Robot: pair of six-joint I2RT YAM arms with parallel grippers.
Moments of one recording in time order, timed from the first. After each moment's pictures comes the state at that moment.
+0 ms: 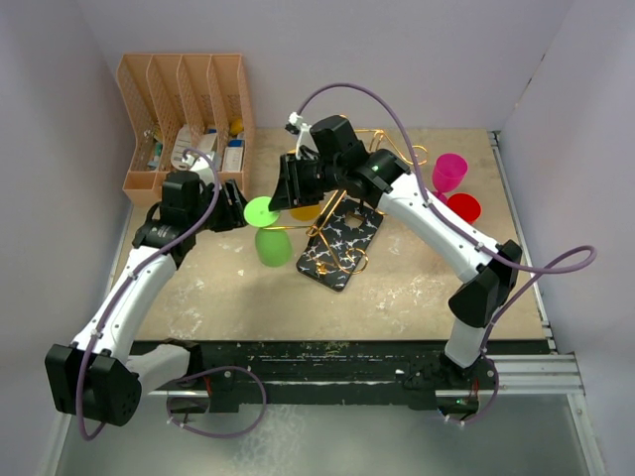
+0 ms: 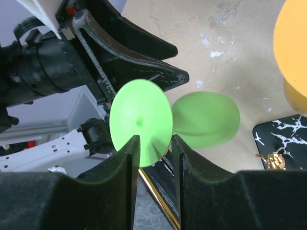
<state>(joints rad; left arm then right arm) -0.20 1.11 0.96 -0.40 0.27 -0.45 0.78 1.79 1.92 -0.76 -0.35 0.54</state>
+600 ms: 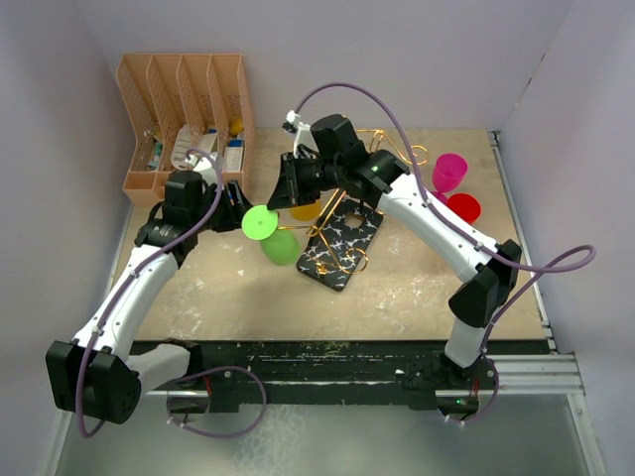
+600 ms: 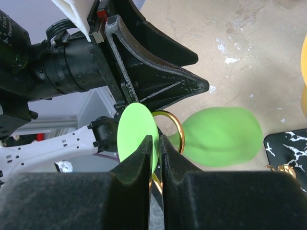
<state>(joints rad) -0.21 1.13 0.96 -0.40 0.27 -0.45 0.78 1.79 1.91 -0.69 -0.42 0.54</state>
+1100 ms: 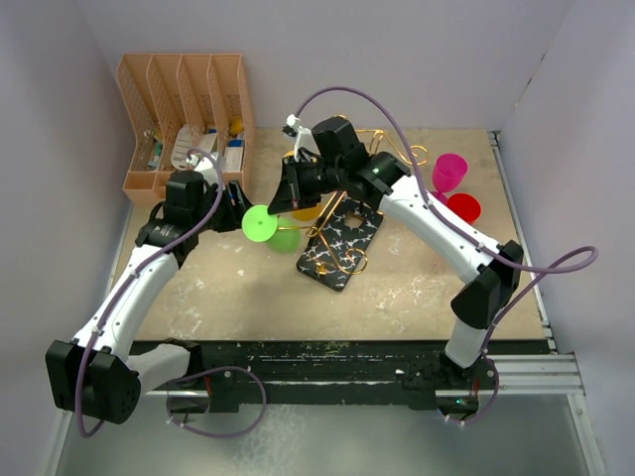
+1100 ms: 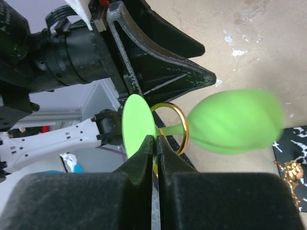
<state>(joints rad) -0.22 1.13 0.96 -0.40 0.26 -0.45 0.78 1.78 1.87 -0.69 -0.46 0.54</state>
